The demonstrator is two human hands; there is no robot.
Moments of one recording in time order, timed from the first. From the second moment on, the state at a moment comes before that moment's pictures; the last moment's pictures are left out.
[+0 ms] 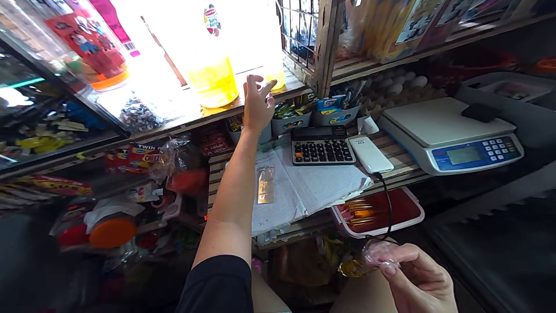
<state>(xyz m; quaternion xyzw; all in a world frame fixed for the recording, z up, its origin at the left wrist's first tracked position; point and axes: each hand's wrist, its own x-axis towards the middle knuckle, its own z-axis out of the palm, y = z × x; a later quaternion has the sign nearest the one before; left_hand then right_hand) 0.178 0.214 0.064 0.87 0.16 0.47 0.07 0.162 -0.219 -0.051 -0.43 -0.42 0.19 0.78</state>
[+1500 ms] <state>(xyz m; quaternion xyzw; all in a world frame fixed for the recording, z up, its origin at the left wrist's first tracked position) 0.102 0.072 0.153 0.93 -0.16 0.27 0.20 0.218 -0.092 0.061 -0.43 -0.41 0.19 0.78</state>
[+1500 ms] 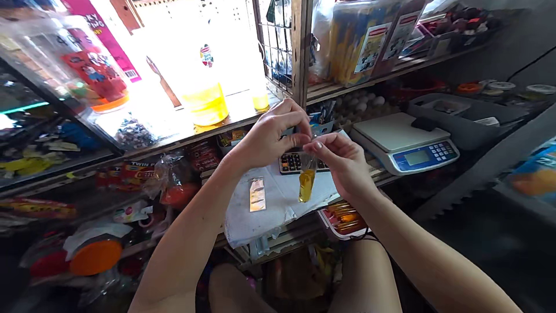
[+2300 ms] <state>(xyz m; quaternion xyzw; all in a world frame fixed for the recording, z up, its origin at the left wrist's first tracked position) 0.121 0.055 0.168 0.94 0.01 0.29 0.19 0.222 -0.063 0.072 -0.50 -0.49 0.22 0.69</state>
